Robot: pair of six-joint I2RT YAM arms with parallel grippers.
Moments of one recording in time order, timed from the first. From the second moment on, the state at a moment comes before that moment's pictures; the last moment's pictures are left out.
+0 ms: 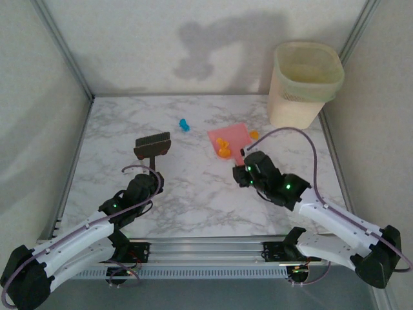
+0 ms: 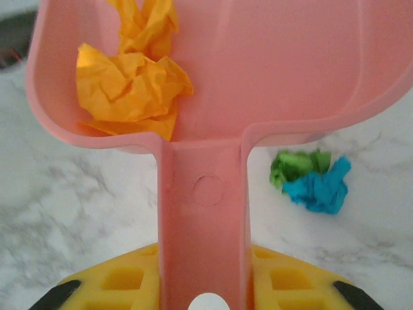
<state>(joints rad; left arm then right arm) -0.64 0.78 0.35 -0.19 -0.42 -0.93 0.85 1.02 0.90 -0.60 0.26 0.44</state>
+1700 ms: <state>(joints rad) -0.64 0.66 0.33 -0.20 -0.43 -0.95 -0.02 2.01 2.34 -0.90 -0.37 1.14</state>
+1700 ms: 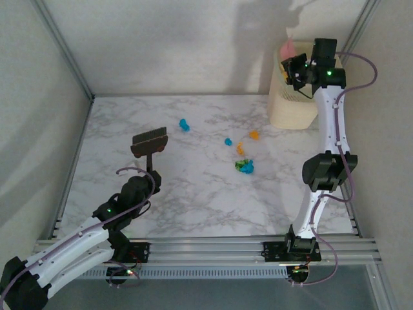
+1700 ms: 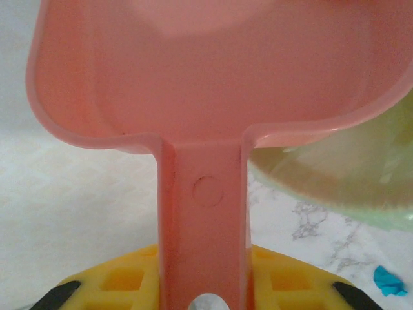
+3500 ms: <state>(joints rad) -0.64 0.67 0.32 -0.20 -0.47 -0.95 0.05 1.91 2.31 -0.67 -0.56 1.21</state>
